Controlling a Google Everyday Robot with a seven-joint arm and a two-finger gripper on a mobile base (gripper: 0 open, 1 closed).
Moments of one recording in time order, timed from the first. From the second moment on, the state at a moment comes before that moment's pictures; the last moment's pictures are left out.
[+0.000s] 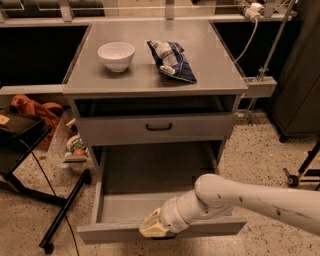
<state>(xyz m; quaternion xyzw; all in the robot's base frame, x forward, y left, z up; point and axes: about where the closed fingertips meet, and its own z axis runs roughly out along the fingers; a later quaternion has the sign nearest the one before) 0.394 0.040 0.514 -0.53 0.72 0.40 0.21</state>
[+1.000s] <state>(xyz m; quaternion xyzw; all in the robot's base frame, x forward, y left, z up) 0.376 0.083 0.445 -0.55 0.71 0.40 0.18</state>
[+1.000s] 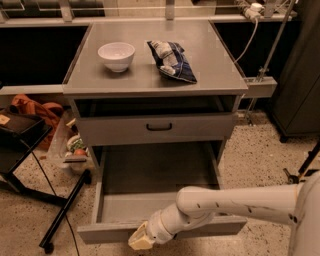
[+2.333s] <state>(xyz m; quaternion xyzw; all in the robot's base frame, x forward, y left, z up) 0.484 0.101 0.461 -0.61 0.67 0.33 0.26</state>
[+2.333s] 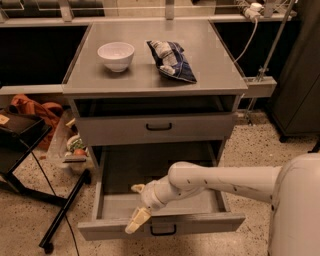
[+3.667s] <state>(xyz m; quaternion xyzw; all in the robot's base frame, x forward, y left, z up) 0.480 0.084 0.509 -0.60 0.66 0.30 0.34</state>
